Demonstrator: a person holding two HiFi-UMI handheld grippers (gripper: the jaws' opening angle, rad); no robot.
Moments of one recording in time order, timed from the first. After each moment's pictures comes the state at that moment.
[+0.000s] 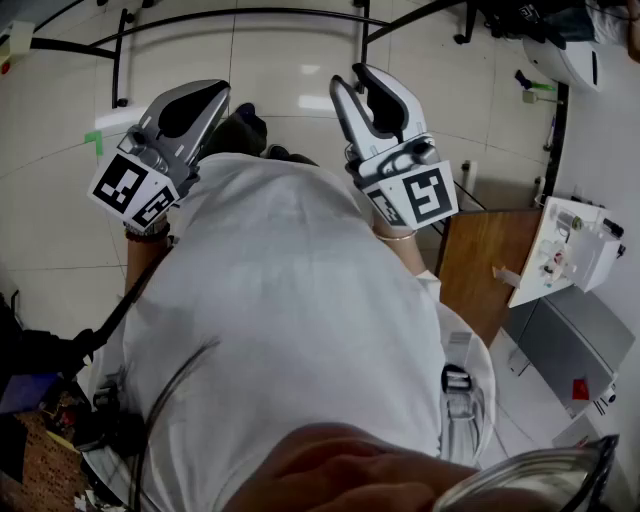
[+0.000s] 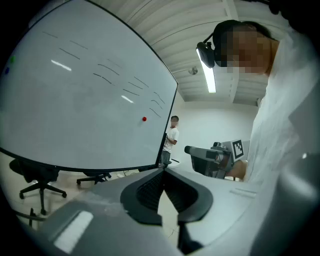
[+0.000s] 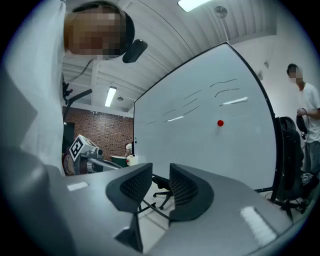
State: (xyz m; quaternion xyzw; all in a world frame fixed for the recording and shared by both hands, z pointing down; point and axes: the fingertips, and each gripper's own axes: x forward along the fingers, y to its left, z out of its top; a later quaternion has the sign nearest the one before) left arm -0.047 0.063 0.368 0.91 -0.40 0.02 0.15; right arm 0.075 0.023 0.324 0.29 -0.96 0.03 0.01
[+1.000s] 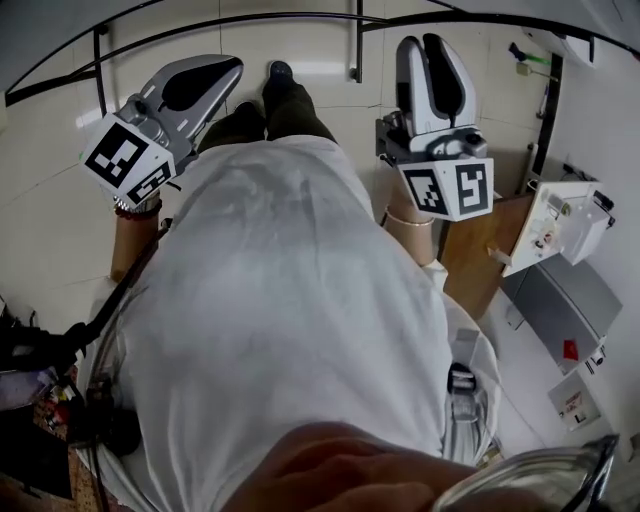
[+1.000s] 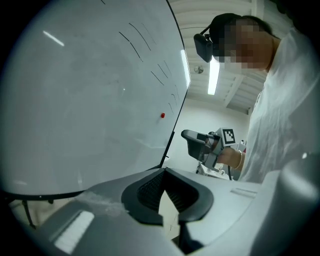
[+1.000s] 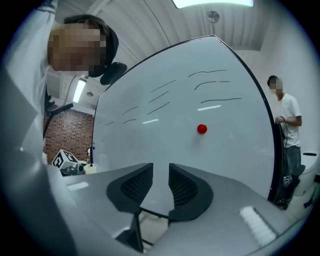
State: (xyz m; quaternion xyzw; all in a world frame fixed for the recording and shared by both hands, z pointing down) left arm -0.119 -0.115 0.369 0.94 -0.29 0.04 0.18; right arm 0.042 -0.175 0.275 0.45 -0.89 0.05 -0.02
